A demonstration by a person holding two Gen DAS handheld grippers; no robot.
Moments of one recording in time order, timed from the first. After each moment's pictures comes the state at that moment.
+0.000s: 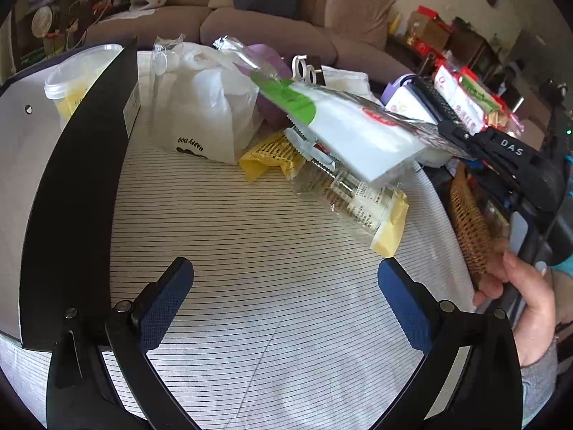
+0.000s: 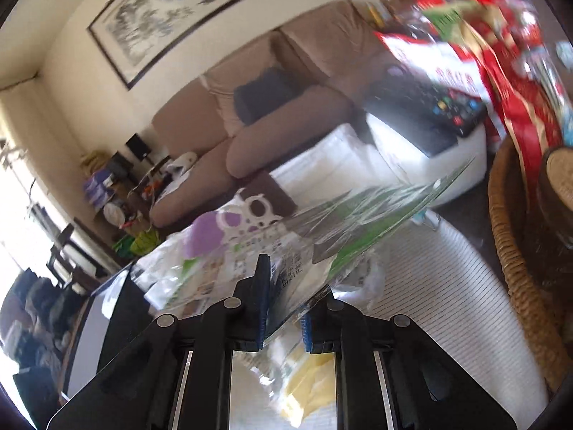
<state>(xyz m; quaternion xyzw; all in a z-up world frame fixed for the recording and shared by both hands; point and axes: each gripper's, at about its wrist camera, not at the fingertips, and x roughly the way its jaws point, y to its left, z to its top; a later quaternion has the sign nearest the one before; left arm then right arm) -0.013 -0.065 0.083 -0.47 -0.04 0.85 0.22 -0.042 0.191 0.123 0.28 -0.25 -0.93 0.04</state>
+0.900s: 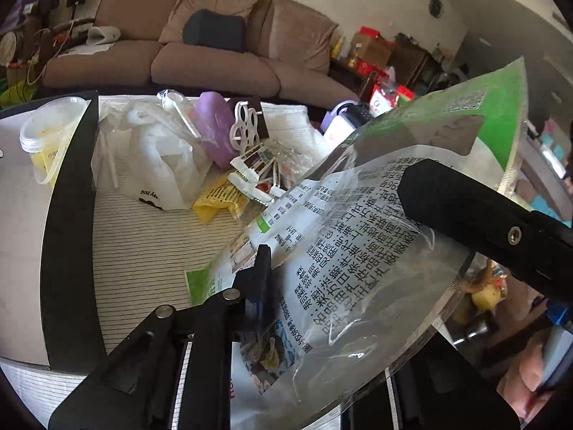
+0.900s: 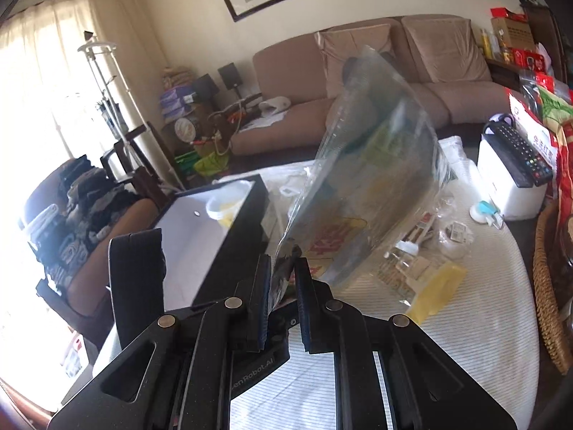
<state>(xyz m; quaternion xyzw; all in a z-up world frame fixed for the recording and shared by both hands) 0.005 -0.083 0.131 -0.41 -0.08 0.84 0.35 0.047 0.048 0.195 0.31 -0.12 -0.92 0.20</state>
